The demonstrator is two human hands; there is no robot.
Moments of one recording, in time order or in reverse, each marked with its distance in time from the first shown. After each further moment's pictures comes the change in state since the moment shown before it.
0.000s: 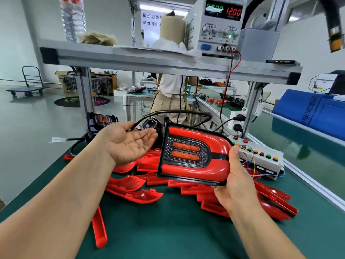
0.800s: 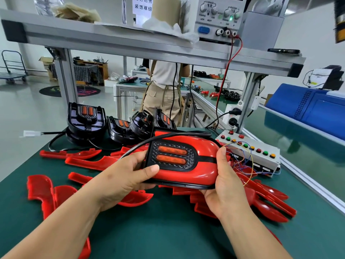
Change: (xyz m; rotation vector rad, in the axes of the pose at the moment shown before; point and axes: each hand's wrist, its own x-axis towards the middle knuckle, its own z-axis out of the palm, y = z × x) left_hand 0.014 -0.074 -0.047 0.884 -0.340 0.303; right_hand 0.009 0.017 -0.006 -0.054 0.017 0.068
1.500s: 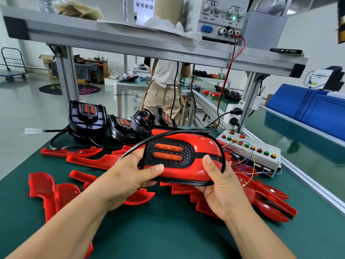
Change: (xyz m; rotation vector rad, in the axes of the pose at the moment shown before) left_hand 0.002 -0.002 0.007 0.031 0.103 0.020; right_hand -0.009 -0.003 0.000 -0.100 -0.209 -0.031
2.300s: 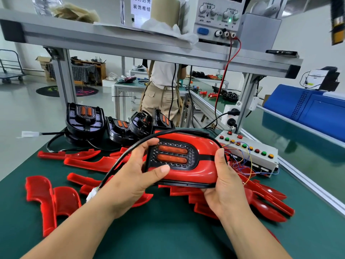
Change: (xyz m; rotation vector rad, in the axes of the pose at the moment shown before) left_hand -0.003 0.002 0.018 -0.177 0.046 0.126; right_hand 0.007 0.003 -0.002 0.072 0.186 -0.019
